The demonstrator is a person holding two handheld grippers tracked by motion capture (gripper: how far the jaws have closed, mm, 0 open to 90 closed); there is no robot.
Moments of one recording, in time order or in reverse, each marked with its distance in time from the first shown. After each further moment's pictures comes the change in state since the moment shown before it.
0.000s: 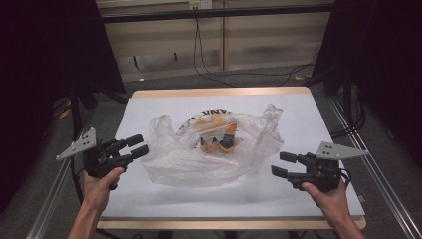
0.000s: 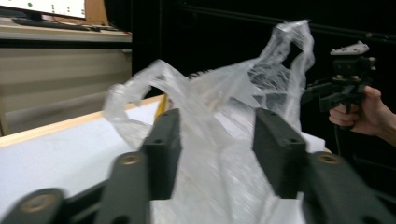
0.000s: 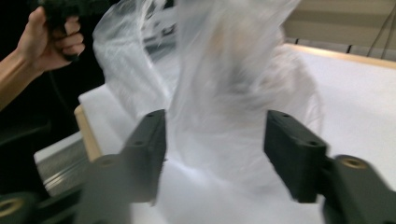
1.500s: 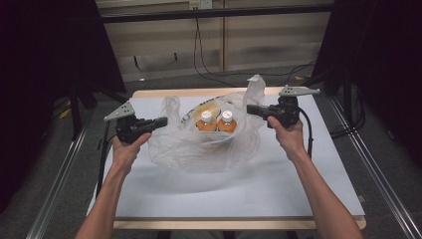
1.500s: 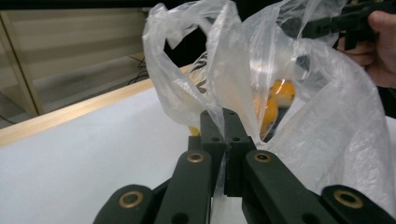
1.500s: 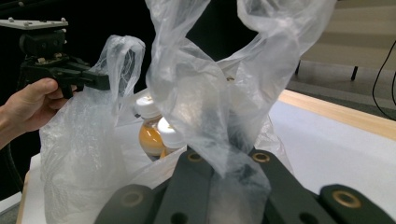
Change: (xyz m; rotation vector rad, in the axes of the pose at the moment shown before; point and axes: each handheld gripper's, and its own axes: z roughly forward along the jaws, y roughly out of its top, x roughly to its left) left arm 0.065 -0.002 0.088 0.183 0.061 0.004; right arm -0.091 0.076 0.119 -0.062 0.043 0.030
